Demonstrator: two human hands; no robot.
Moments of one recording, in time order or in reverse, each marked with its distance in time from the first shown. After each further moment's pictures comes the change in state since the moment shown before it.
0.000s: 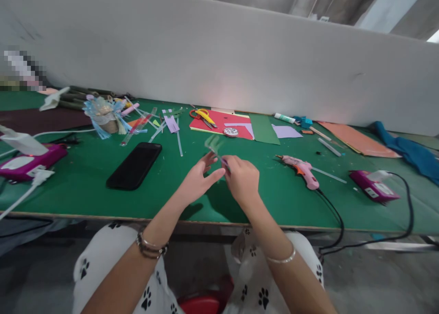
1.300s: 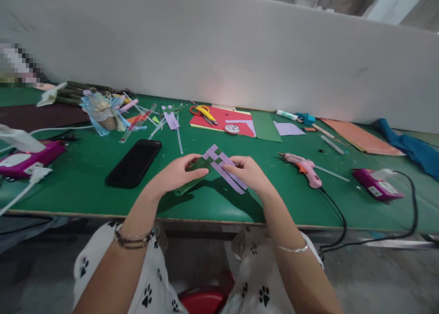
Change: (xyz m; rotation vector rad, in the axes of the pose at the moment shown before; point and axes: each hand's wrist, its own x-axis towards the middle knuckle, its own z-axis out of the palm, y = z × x) left_hand -0.001 0.010 -0.049 0.388 -0.063 -0.038; right_hand 0.013 0.025 -0.007 1.030 -0.636 0.473
